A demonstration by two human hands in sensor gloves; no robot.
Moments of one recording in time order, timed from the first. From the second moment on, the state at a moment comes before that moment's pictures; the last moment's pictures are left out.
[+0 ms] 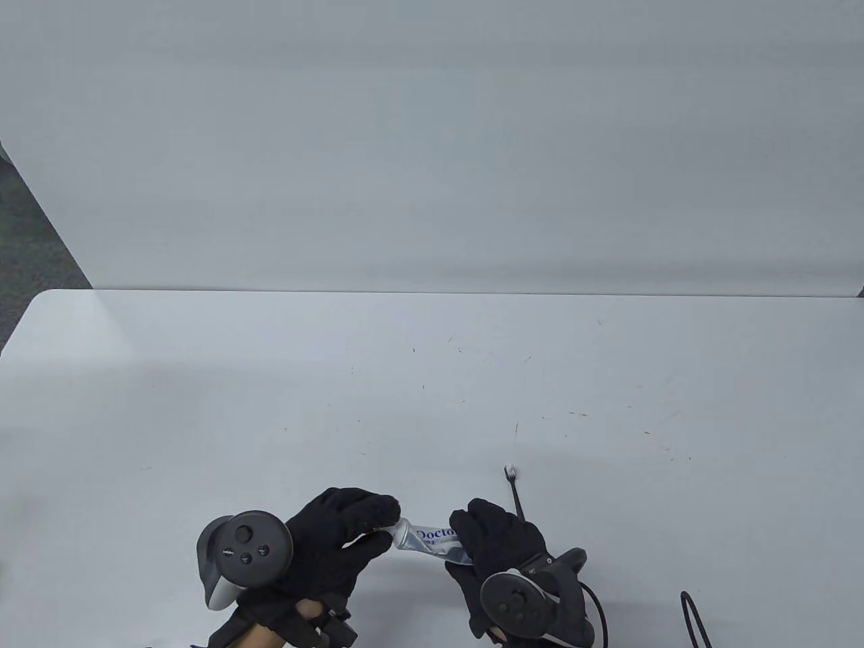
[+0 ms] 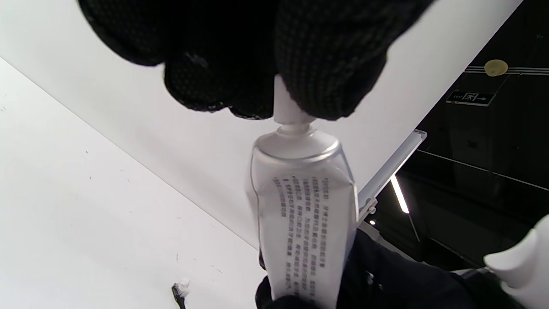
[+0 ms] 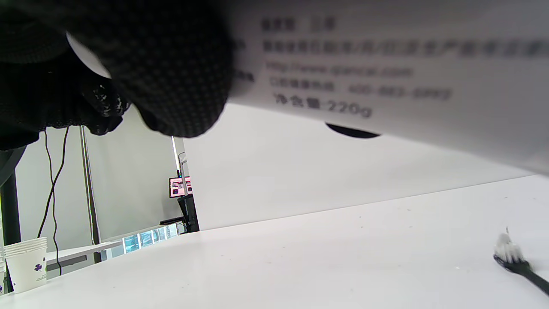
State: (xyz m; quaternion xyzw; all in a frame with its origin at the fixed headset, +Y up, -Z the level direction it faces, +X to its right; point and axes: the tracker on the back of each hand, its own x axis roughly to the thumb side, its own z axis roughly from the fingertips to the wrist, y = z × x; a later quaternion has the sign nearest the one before) left_hand -0.194 -0.643 -0.254 0.06 -0.26 0.43 0.86; right_hand 0.065 -0.687 -0.230 0.22 -0.20 0.94 0.20
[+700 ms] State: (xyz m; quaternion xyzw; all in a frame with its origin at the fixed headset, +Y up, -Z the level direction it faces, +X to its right) left_hand -0.193 -0.650 -0.257 0.02 -0.21 0.41 0.88; right_hand 0.066 -0.685 -0.229 0.21 -0.20 0.94 0.18
